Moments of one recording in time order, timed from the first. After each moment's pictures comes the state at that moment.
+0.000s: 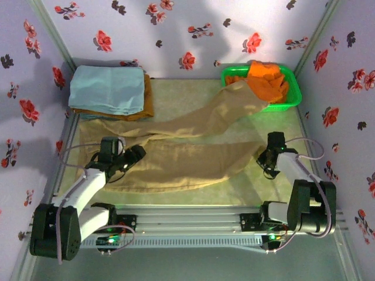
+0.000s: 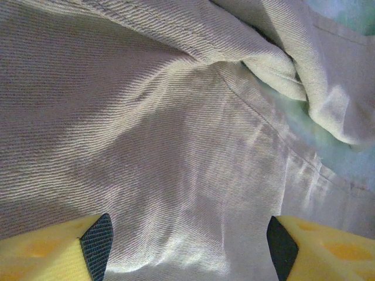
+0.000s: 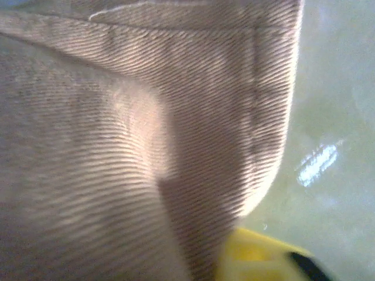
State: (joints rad) left arm -0.18 1.05 0.44 -0.24 0.32 -0.79; right arm -0.08 1.26 0.58 -0.58 0.04 0.80
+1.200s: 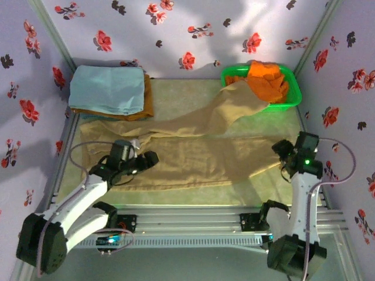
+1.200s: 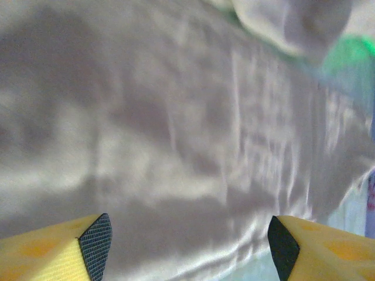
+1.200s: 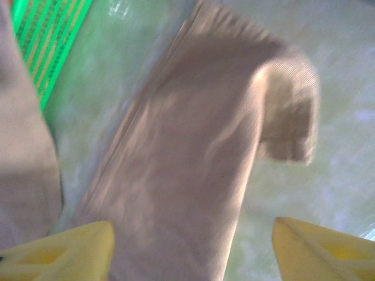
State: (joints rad) left arm -0.51 0.92 0.46 -0.33 0.27 -0.81; right arm -0.31 0.80 0.73 -0.86 -0.12 0.70
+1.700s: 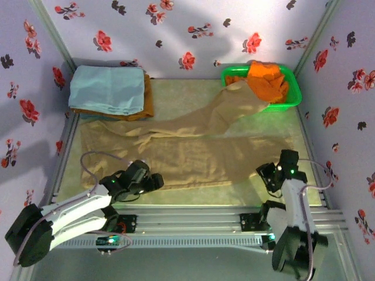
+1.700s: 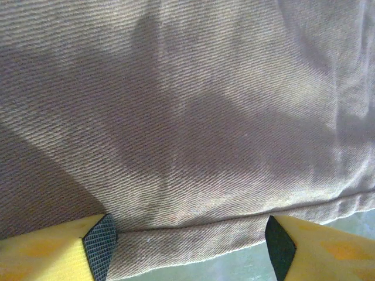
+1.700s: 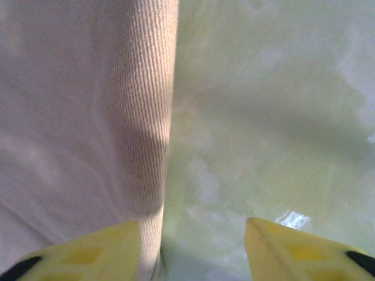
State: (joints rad) left arm -0.82 0.90 0.32 -0.38 0.01 -1.01; right arm -0.26 0.87 0.40 -0.74 -0.27 0.81
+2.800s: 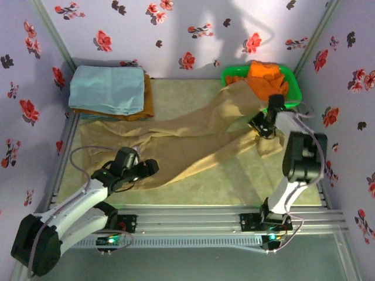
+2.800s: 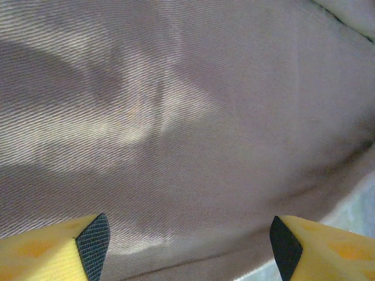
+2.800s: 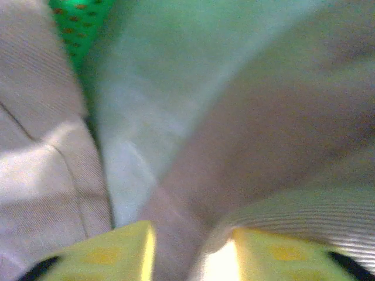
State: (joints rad) left arm -0.55 0.90 0.41 -0.39 0.14 -0.84; right arm -0.06 1.82 1.25 -0.59 -0.27 0.71
